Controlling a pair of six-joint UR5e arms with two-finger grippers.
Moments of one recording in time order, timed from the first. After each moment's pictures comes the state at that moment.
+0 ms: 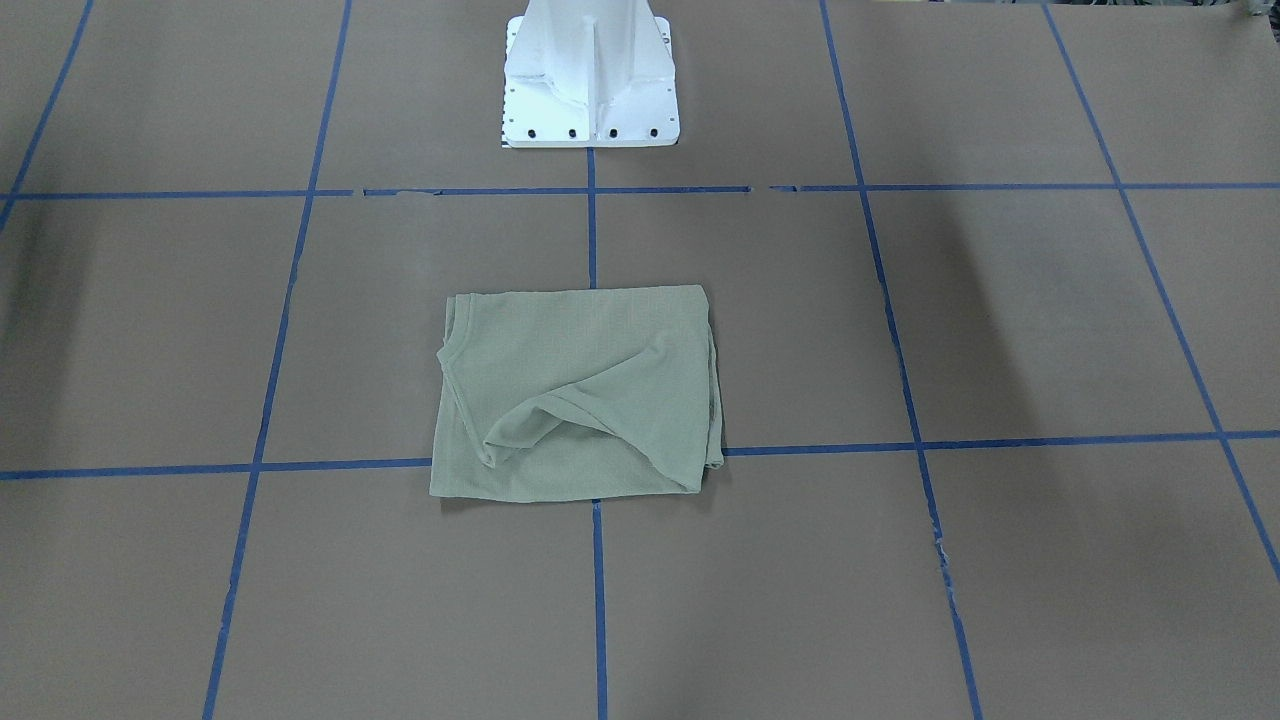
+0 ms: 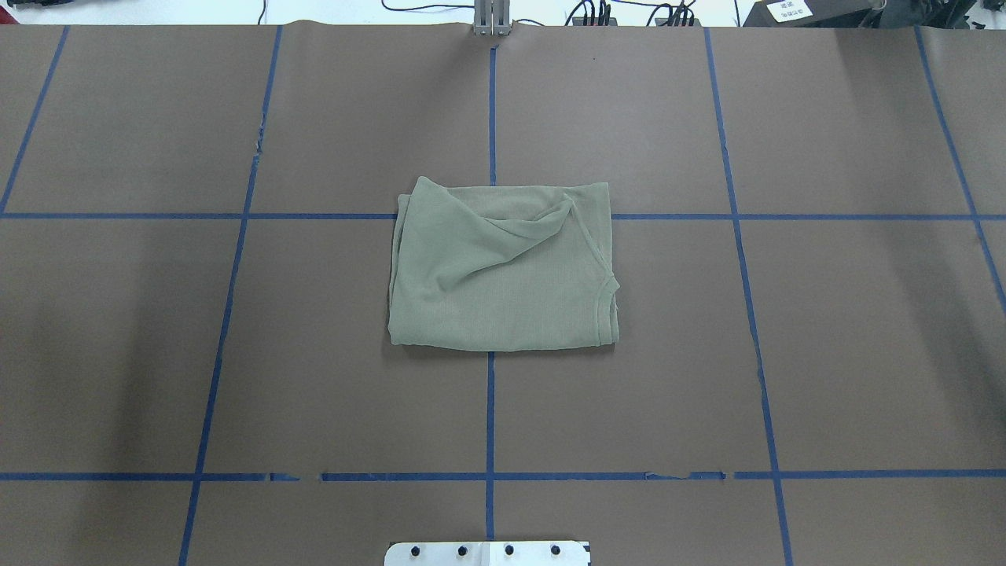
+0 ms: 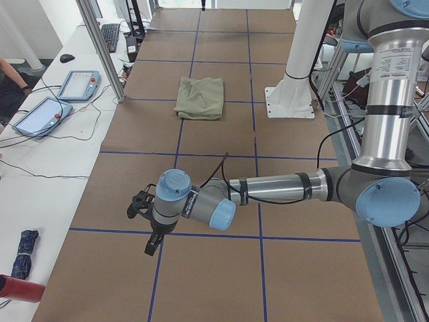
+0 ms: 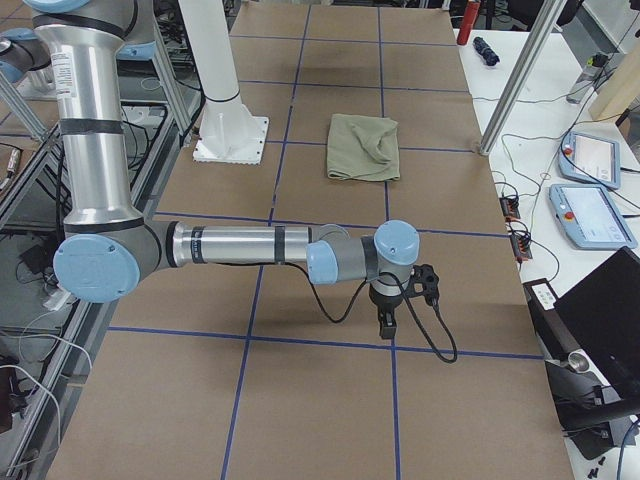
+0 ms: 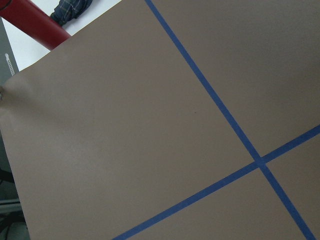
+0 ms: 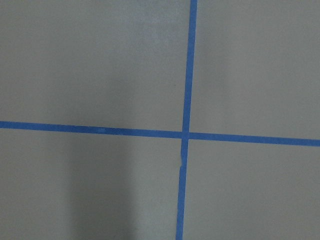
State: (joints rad) left arm -1.58 -1.60 -1.47 -1.99 -2.20 0.04; right arm 1.50 -1.51 1.62 -1.58 2.30 0.09
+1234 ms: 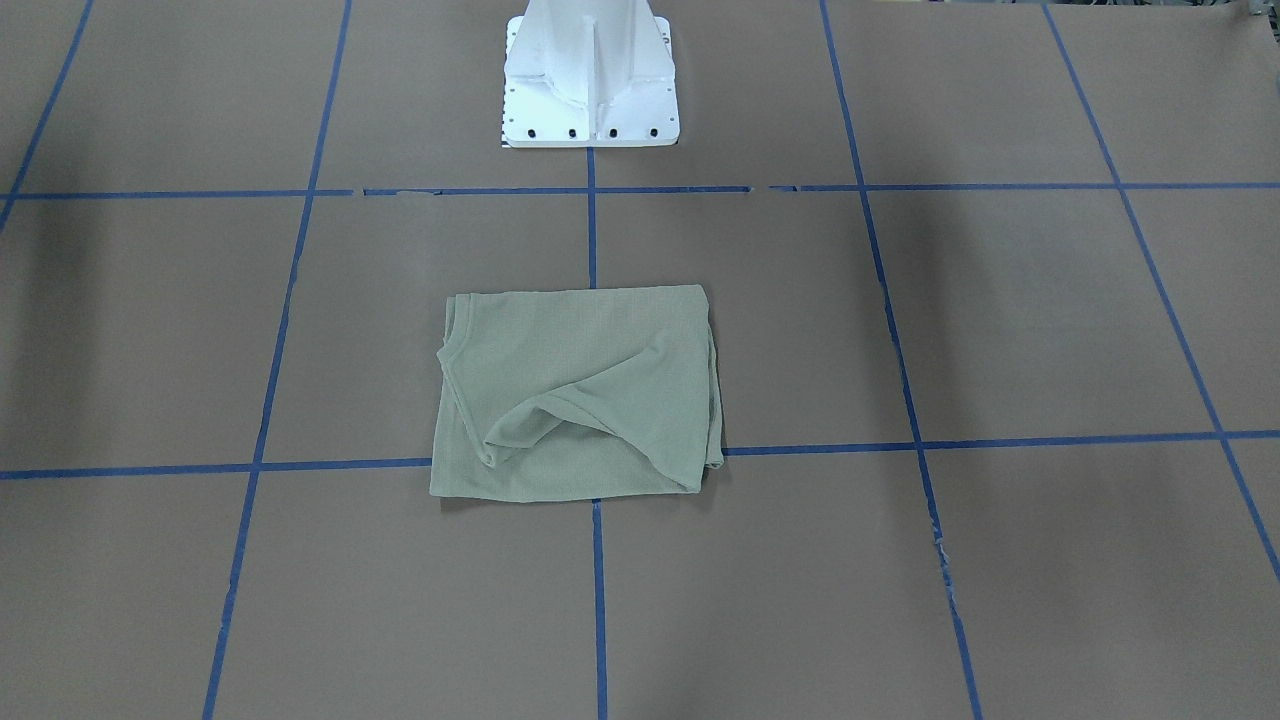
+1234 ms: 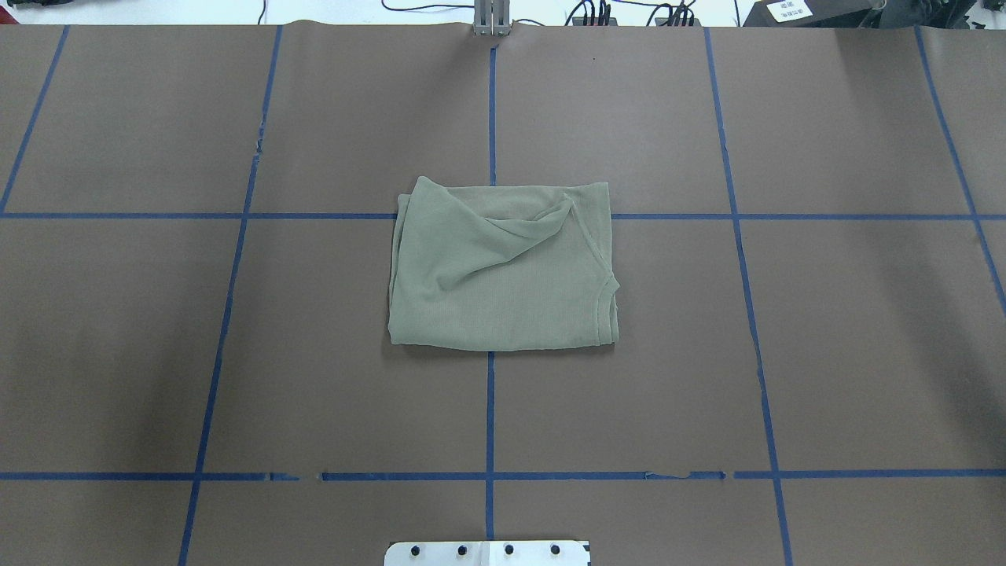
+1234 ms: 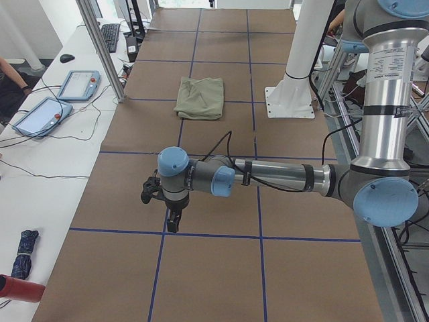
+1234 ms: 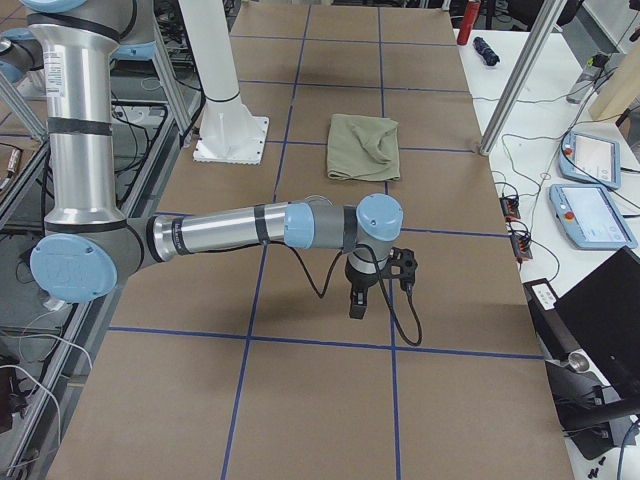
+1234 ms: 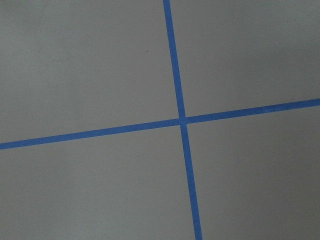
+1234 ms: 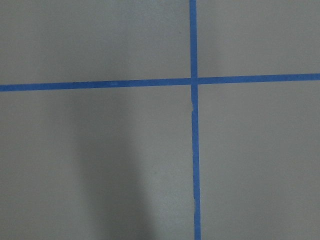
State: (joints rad) left arm -1.48 -1.57 -1.63 -1.69 -2.29 -0.05; right arm 1.51 -1.59 1.77 -1.76 2.34 0.09
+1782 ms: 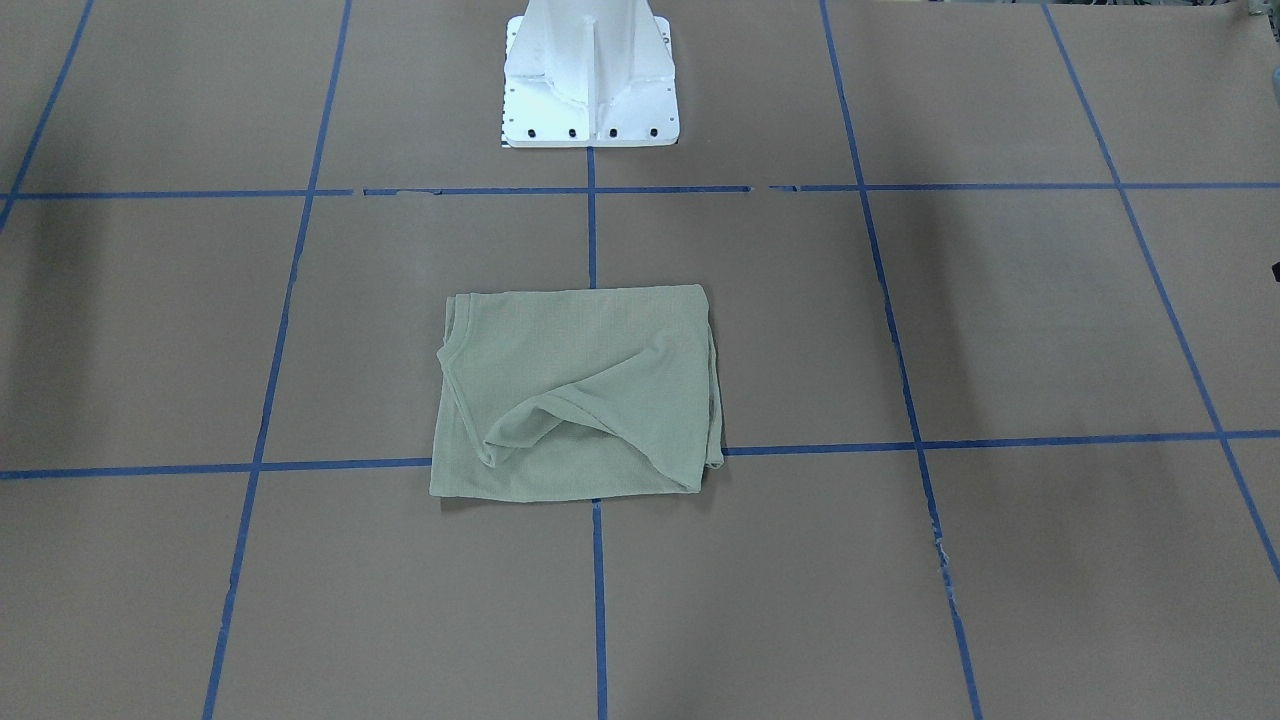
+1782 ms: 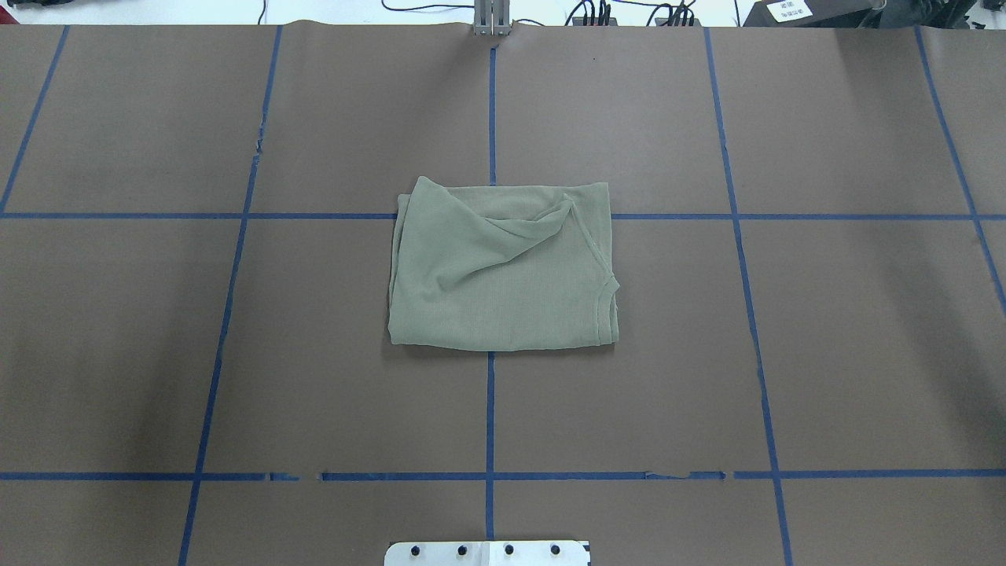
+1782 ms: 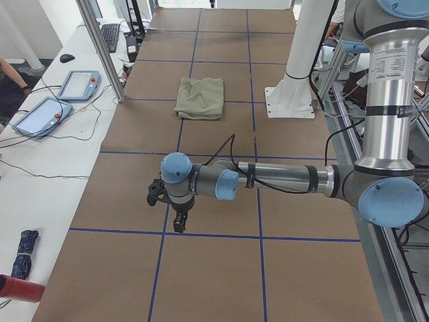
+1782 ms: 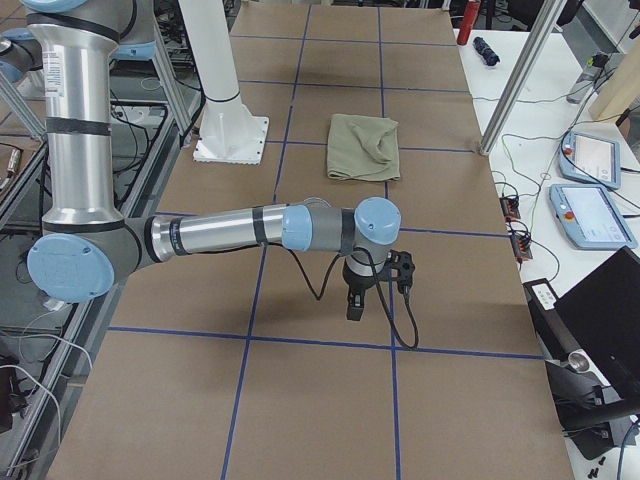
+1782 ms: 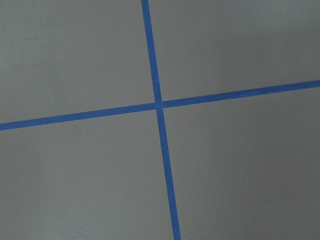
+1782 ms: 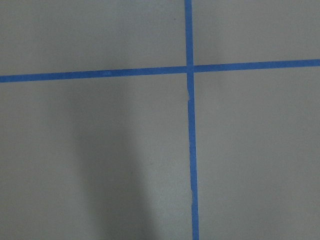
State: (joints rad) left arm -1.48 -1.53 -1.62 -1.68 -2.35 0.02; right arm 1.51 -1.61 1.77 -1.76 2.35 0.08
